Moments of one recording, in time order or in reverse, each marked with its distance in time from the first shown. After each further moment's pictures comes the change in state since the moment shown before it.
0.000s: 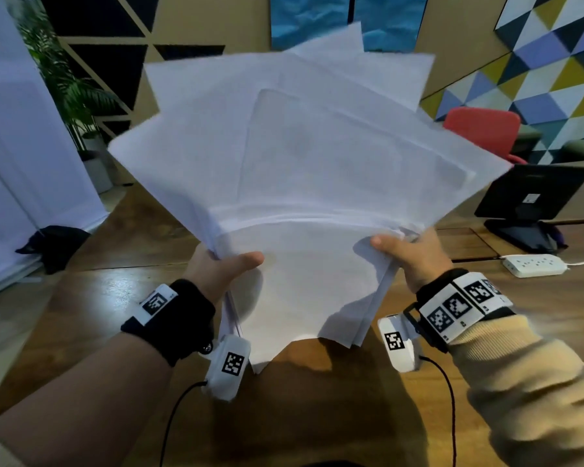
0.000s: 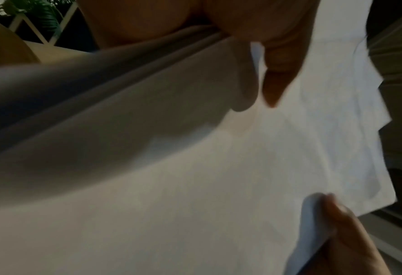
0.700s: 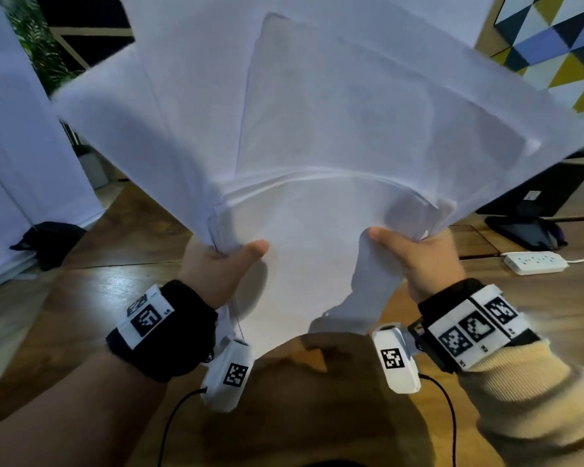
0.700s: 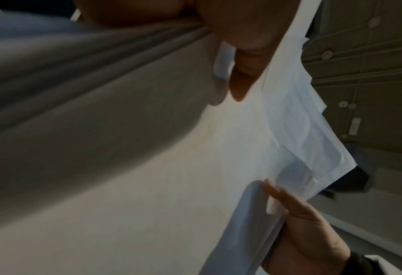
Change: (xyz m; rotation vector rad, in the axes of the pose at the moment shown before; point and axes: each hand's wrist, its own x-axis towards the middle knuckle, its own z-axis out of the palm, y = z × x) left_hand -0.014 0.016 -0.001 0.176 0.092 0.232; right_hand -0.022 -0.015 0.019 0.025 0.064 -0.148
